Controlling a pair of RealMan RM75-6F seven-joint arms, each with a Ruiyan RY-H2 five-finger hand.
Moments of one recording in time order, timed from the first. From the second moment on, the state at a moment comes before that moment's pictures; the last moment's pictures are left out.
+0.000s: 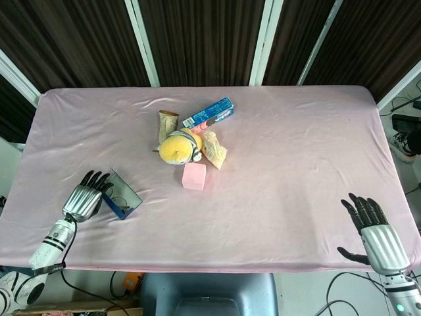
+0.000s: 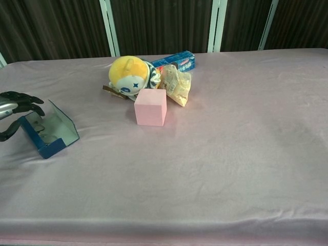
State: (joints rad) left arm -0.54 -1.45 -0.01 -1.07 1.46 1.00 0.08; right arm 0.05 -1.08 -0.02 -1.64 -1.65 1.50 -0.05
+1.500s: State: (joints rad) left arm -0.47 -1.43 0.02 -0.97 1.43 1.00 -0.02; right arm 0.05 -1.08 -0.03 -1.64 -1.66 1.51 -0.05
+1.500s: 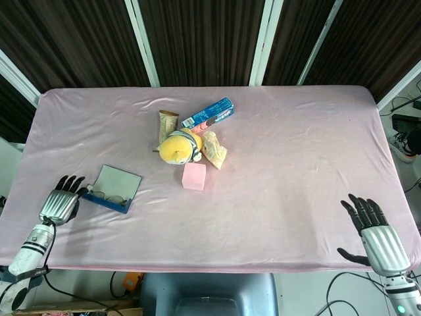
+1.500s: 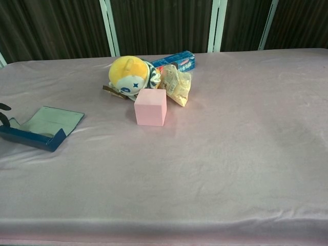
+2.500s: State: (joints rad) left arm -0.27 -1.42 0.18 -1.10 1.72 1.37 0.00; right arm 0.04 -1.07 -0.05 -1.64 -1.70 1.54 -0.02
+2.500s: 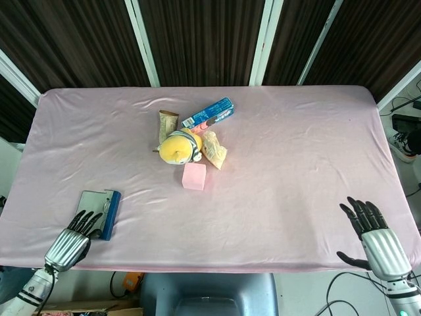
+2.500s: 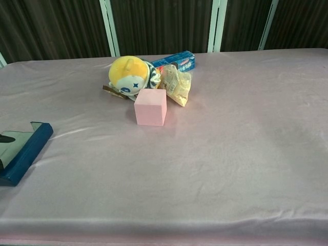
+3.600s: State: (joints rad) left arm -0.39 -1.46 0.03 -1.33 1.60 1.17 0.26; right arm 0.02 -1.03 -0.05 -1.60 -1.72 1.59 0.10
